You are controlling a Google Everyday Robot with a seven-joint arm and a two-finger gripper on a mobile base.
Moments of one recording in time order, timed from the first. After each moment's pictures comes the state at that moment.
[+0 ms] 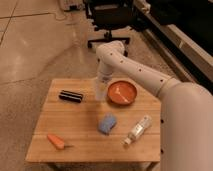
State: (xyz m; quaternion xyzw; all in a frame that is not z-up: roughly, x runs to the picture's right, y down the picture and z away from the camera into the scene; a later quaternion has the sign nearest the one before) arm -0.001 -0.002 0.828 -0.33 -0.10 0.03 0.94
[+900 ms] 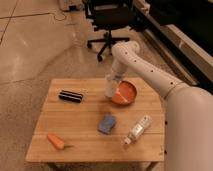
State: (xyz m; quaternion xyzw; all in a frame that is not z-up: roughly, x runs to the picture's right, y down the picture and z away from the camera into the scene) arm 0.051 -0.008 0.847 -0.33 -0.09 0.09 0.93
